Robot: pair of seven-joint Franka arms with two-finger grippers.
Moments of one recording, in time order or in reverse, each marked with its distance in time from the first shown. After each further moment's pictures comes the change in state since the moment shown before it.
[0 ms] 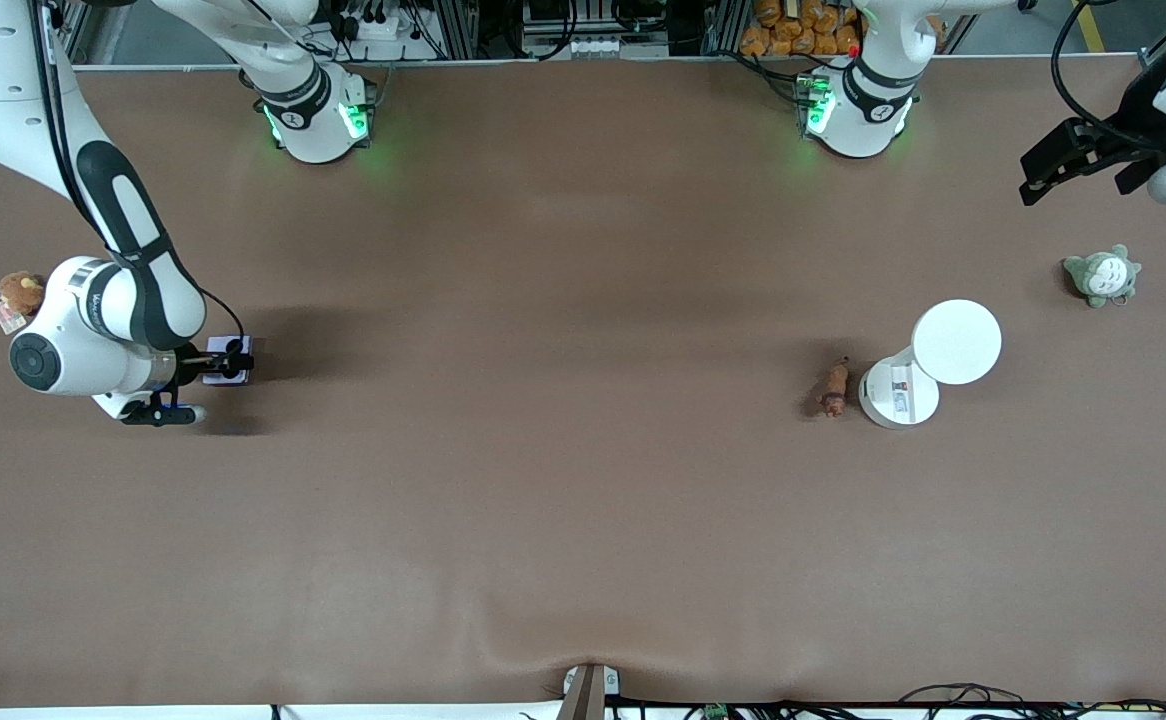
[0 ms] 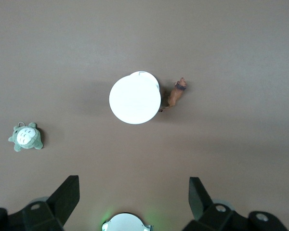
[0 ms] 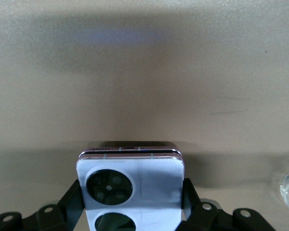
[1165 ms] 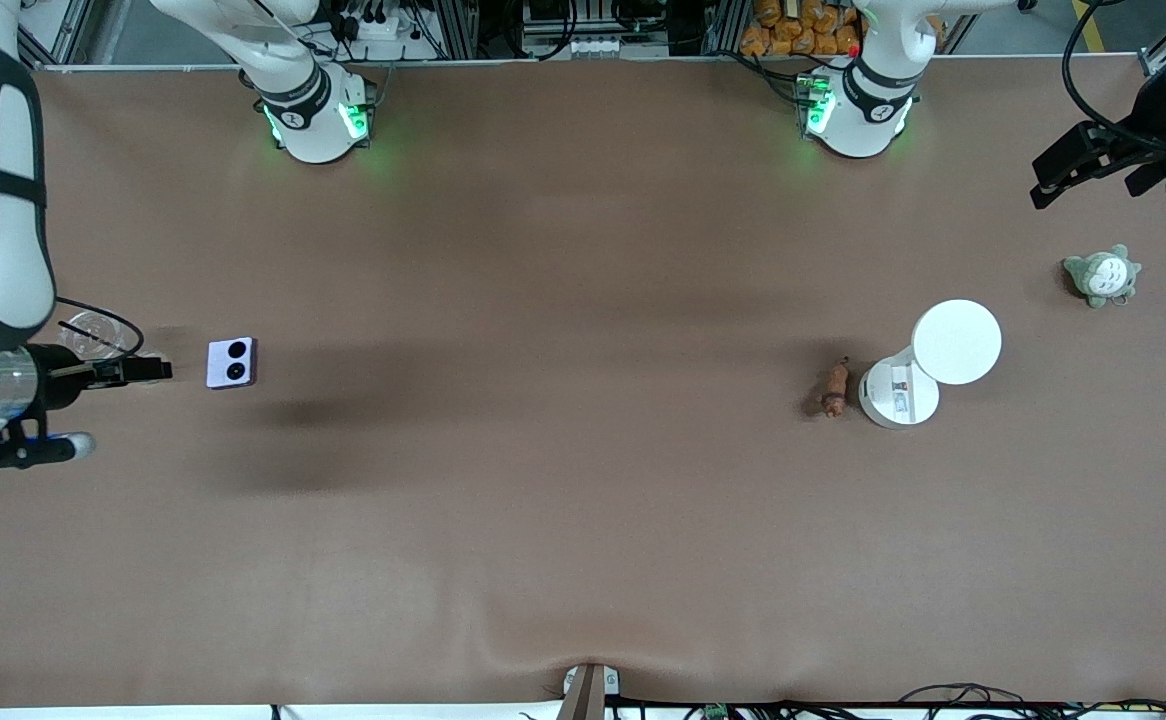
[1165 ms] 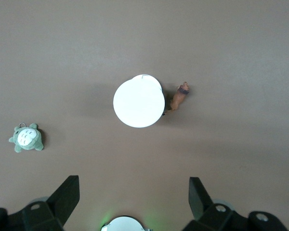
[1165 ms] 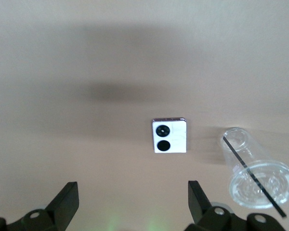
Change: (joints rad) left arm 0.003 -0.001 0.015 -0.007 0.000 0.020 0.000; right arm 0.080 -0.034 0.026 0.725 0.001 -0.735 0.092
